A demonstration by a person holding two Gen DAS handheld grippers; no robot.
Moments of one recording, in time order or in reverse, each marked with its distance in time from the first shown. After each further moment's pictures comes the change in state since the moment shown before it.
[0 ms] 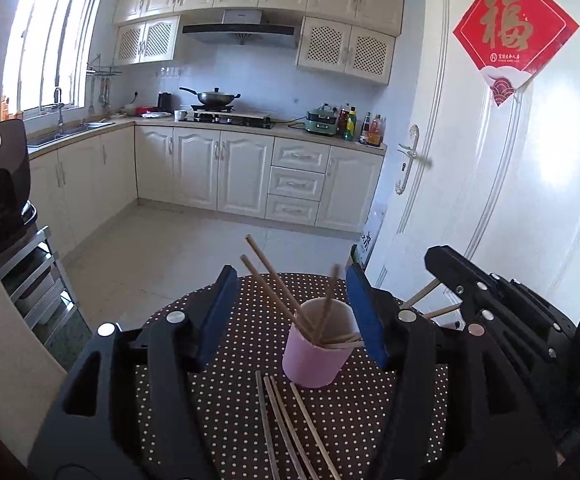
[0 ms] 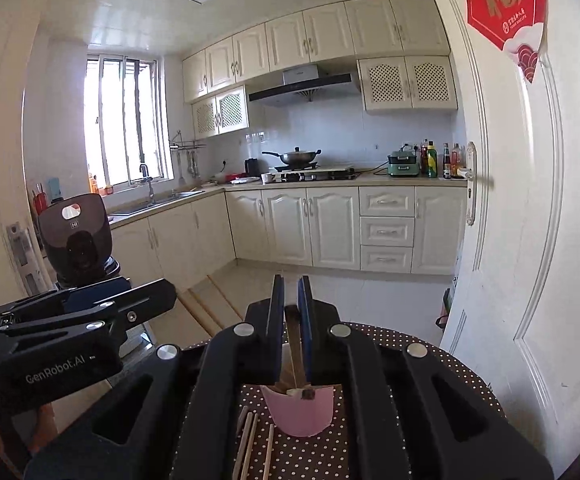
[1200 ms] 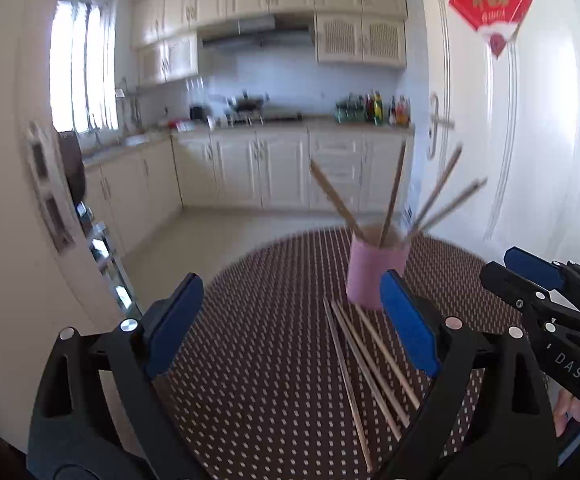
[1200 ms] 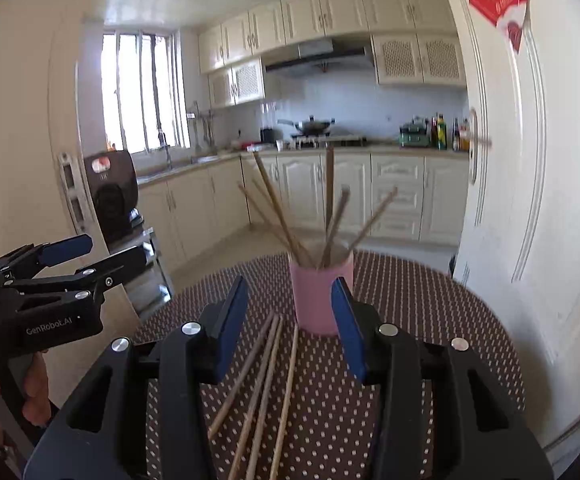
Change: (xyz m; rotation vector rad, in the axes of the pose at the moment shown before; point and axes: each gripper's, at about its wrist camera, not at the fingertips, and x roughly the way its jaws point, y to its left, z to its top) left arm -0.055 0.024 -0.084 0.103 0.049 0.137; right arm -0.055 0.024 -0.081 -0.019 0.131 0.038
